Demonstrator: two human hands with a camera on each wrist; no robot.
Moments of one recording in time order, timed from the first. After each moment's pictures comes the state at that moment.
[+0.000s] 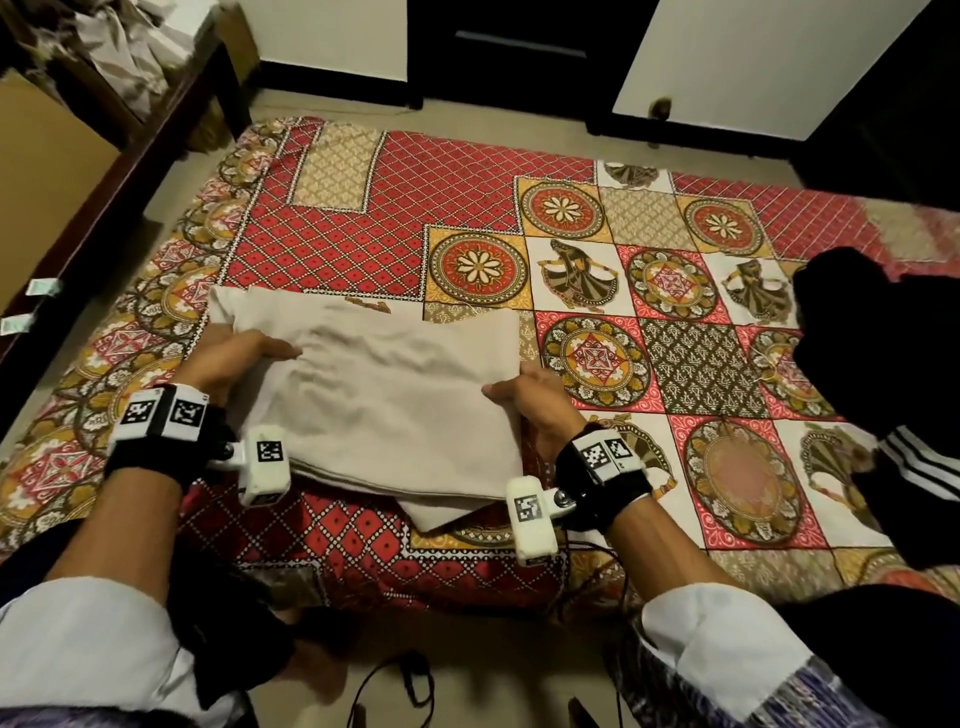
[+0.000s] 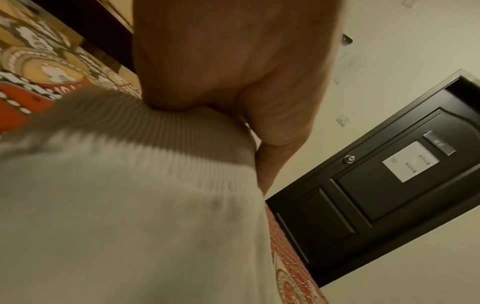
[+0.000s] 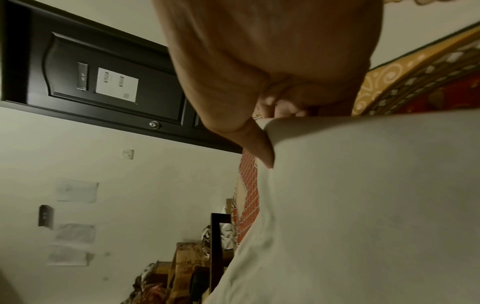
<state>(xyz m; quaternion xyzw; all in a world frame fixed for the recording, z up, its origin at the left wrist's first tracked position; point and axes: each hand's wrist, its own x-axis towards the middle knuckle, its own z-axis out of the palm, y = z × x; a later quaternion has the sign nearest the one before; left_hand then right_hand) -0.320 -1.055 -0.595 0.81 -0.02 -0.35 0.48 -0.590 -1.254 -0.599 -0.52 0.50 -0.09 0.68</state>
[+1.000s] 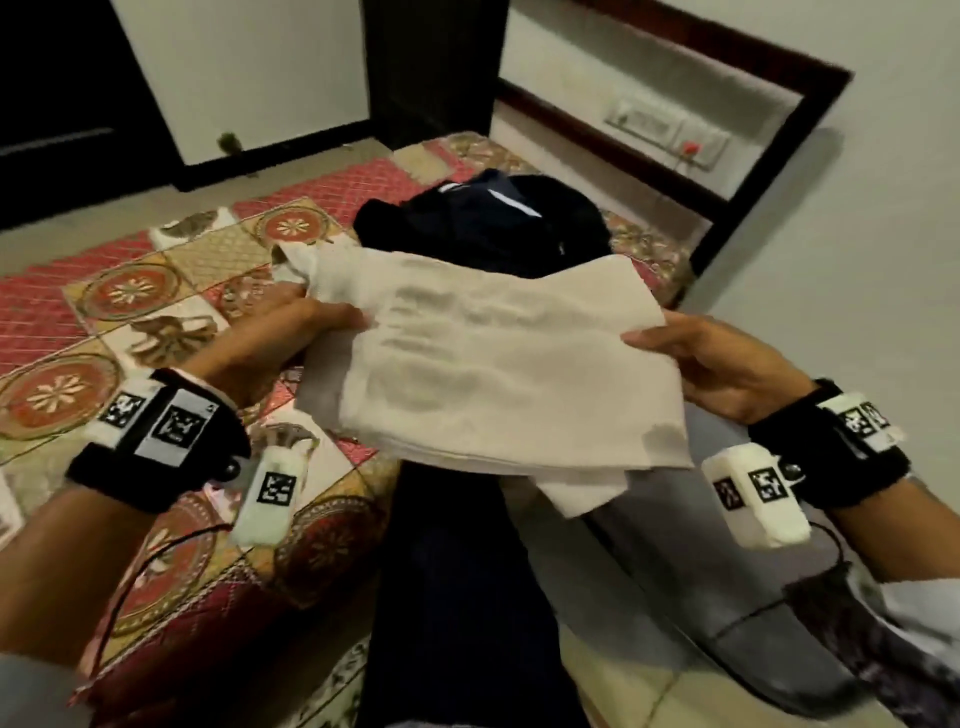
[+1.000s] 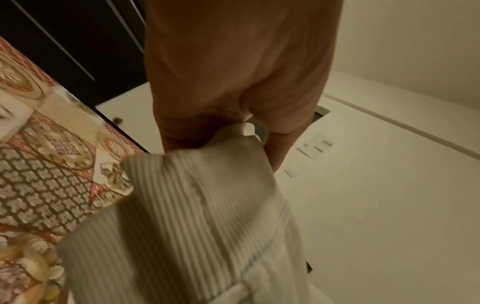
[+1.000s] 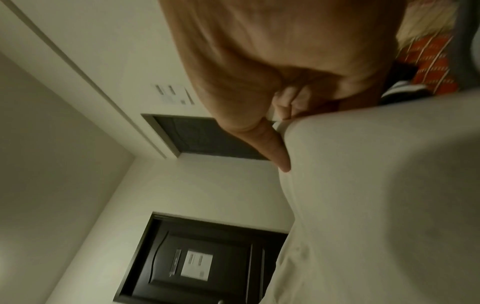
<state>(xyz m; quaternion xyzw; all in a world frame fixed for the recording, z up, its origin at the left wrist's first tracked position) -0.786 -1.252 -0.358 0.56 -0.50 -0.54 0.37 -1.177 -1.231 -0.341 -0.39 0.59 -0.34 0.62</state>
